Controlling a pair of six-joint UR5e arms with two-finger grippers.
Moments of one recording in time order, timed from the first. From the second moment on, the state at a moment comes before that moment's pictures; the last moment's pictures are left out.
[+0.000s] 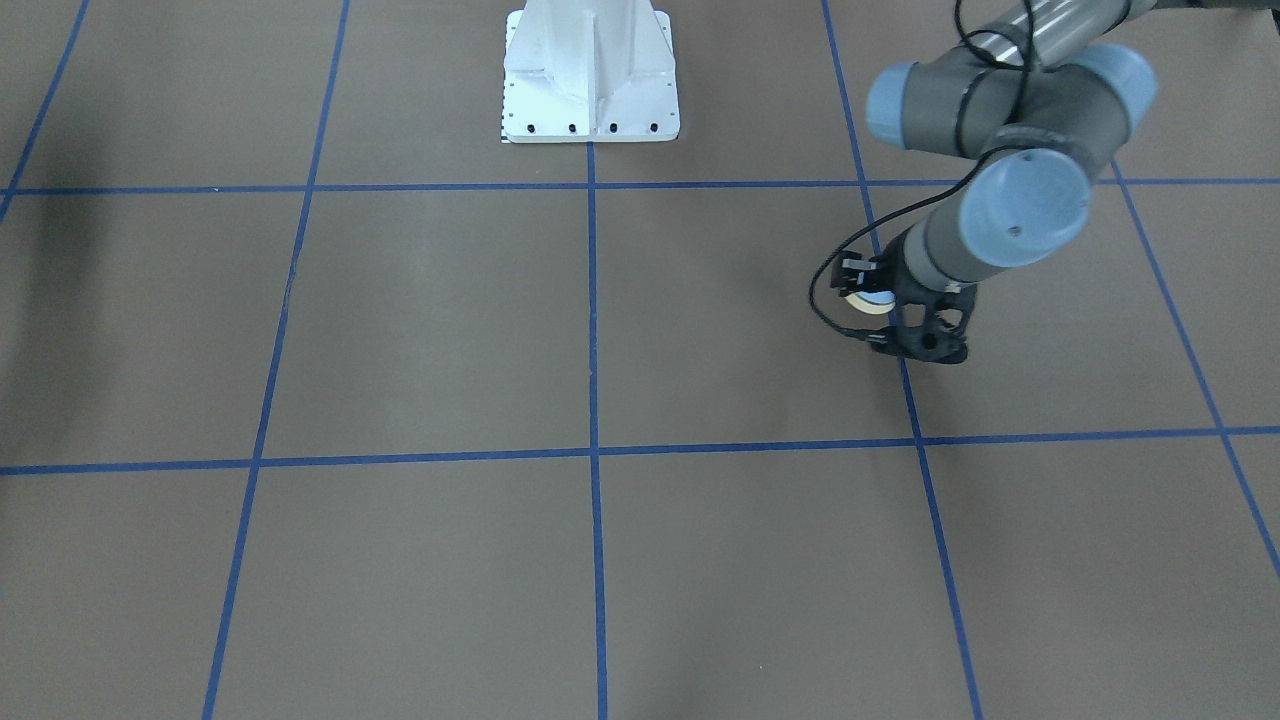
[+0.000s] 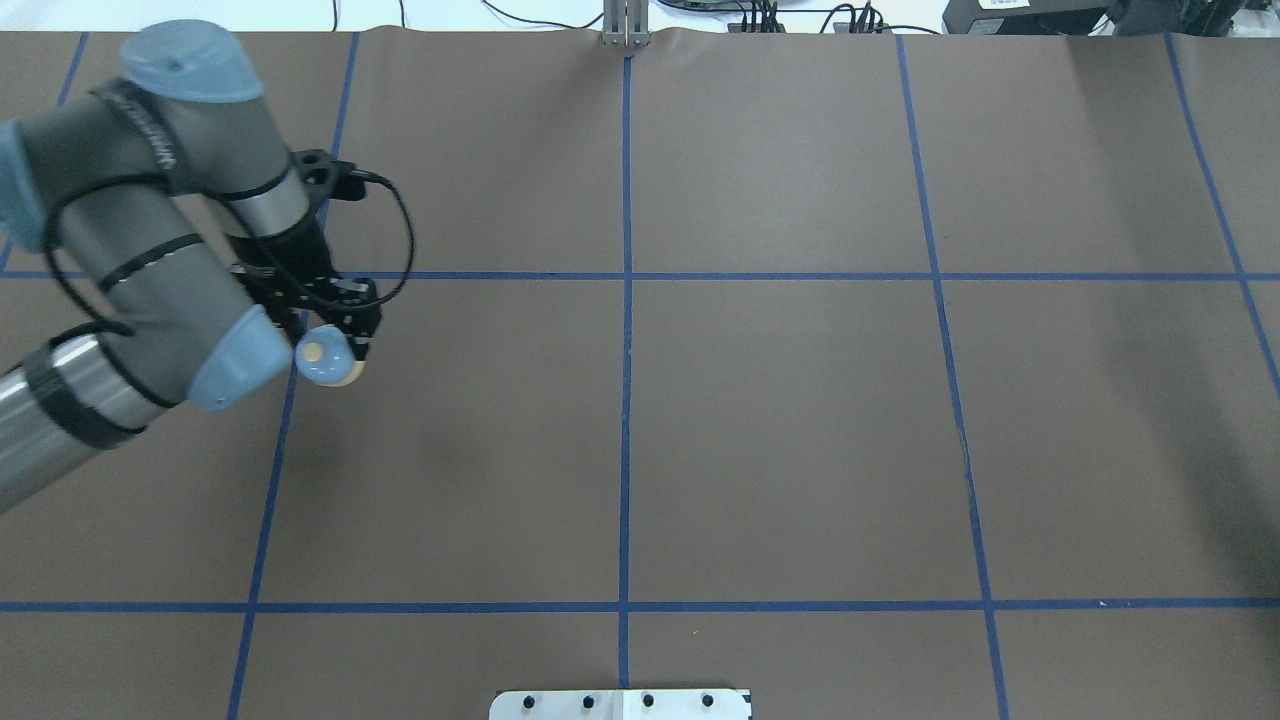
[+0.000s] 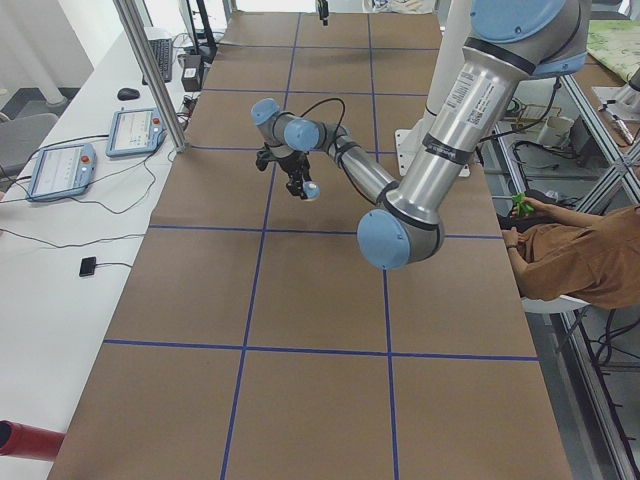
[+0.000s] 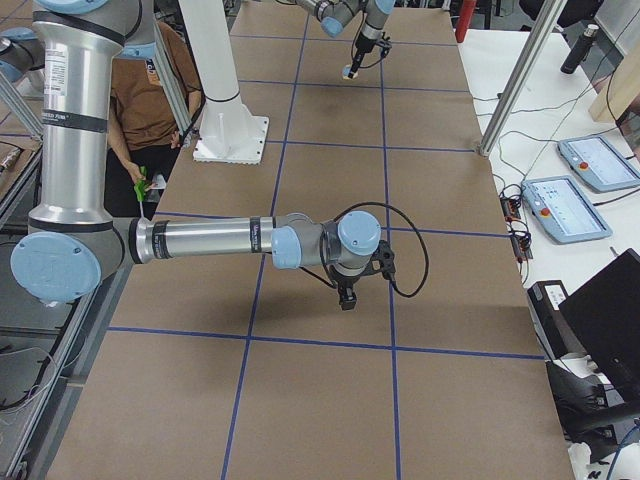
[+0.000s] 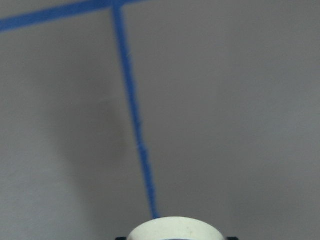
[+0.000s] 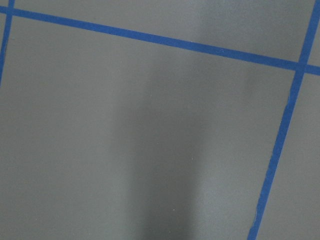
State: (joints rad) left arm -0.82 -2.18 -1.62 -1.24 -2.35 -0.57; right arm 1.40 -1.68 1.75 -1.52 2.49 -0.03
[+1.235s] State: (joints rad) left arm -0.58 -2.73 -0.97 -1.42 -2.31 -0.97; right arm 1.40 -1.68 1.73 -1.50 2.49 -0.03
